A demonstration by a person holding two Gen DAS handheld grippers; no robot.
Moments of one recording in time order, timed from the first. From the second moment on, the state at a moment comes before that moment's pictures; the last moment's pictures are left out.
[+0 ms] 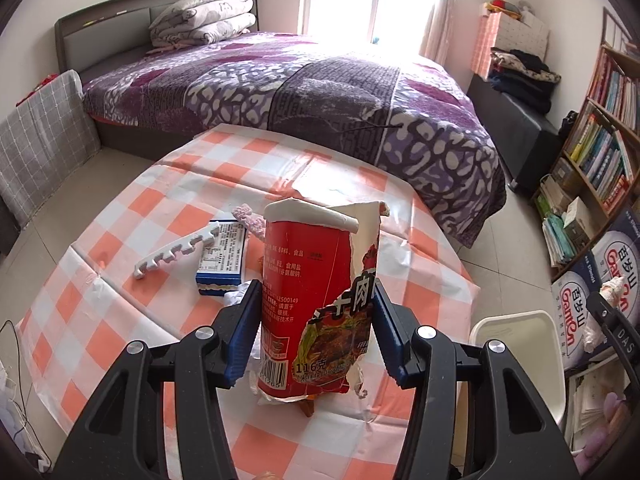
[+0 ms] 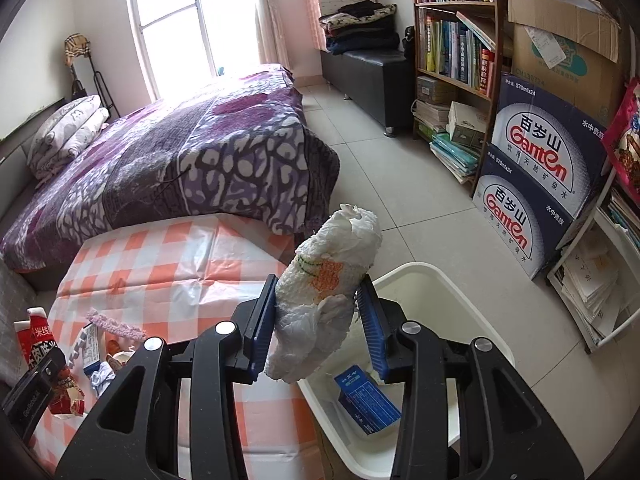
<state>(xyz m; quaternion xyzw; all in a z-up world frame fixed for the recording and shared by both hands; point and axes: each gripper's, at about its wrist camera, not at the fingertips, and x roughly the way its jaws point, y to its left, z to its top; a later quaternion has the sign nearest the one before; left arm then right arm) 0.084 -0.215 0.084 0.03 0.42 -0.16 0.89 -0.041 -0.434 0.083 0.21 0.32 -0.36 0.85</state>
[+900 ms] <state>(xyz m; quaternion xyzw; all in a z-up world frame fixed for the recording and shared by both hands) 0.016 -0.345 0.055 0.09 0.46 -0.32 0.83 -0.128 -0.528 0.070 0.32 0.28 -0.47 0.77</state>
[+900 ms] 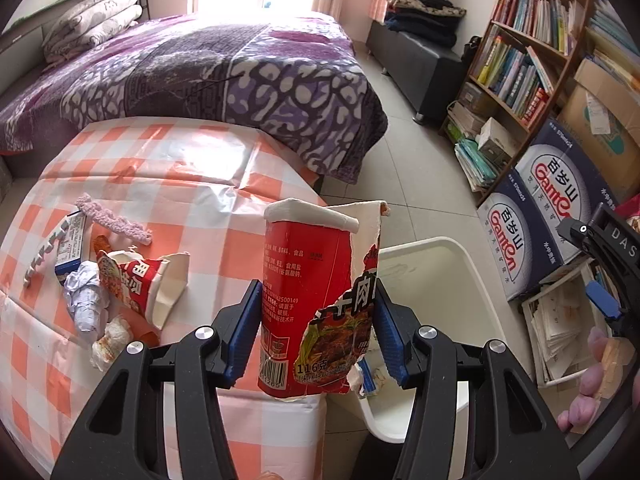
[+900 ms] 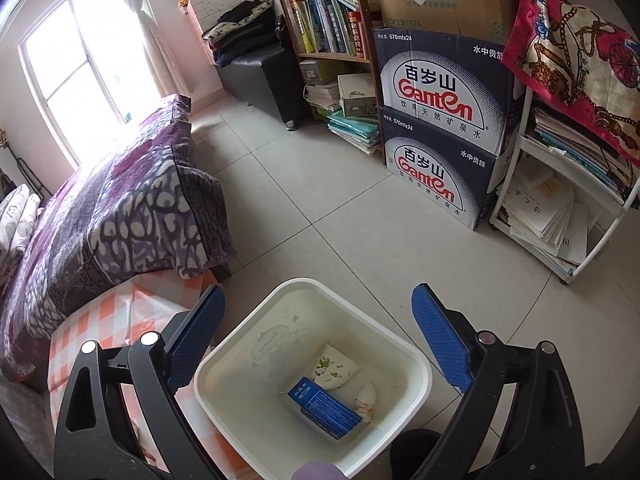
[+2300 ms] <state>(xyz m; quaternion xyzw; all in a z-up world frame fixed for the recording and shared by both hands) 0.080 -0.250 0.014 0.14 0.52 -0.20 0.82 -0.050 -0.456 0.052 0.27 0.36 -0.40 0.80</state>
